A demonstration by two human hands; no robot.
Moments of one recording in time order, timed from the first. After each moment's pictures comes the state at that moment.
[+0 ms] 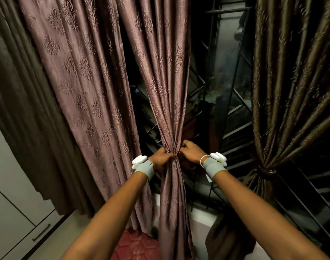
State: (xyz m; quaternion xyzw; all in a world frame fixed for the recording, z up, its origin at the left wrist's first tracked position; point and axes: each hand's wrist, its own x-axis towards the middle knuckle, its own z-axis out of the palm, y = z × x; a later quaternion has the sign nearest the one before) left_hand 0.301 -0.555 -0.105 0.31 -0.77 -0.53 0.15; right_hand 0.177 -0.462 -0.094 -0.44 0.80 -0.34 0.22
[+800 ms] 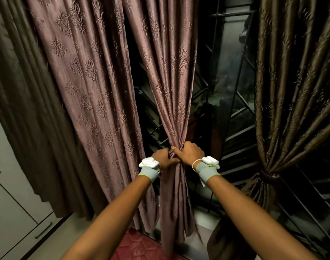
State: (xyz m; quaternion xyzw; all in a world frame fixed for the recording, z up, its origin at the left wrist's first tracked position) left_hand 0.314 -0.567 -0.108 0.35 -0.91 -0.20 0.06; right_hand 0.214 -0.458 -0.077 -0.40 0.89 -0.23 0.03
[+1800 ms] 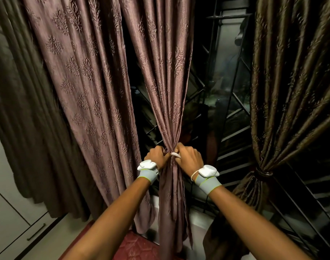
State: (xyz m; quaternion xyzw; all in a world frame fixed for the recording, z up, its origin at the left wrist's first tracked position) left_hand 0.312 -0.561 -0.117 0.43 -0.86 -0.23 0.17; right_hand 0.230 -0.432 -0.083 -0.51 0.83 -0.20 -0.09
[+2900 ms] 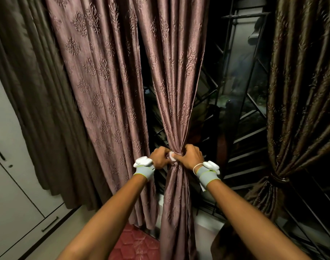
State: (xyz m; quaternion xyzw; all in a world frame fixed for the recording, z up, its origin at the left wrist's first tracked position) left_hand 0.344 -0.594 -0.111 0.33 -0.89 -0.28 0.11; right_hand 0.238 -0.465 -0.088 -0.40 0.85 -0.32 0.08
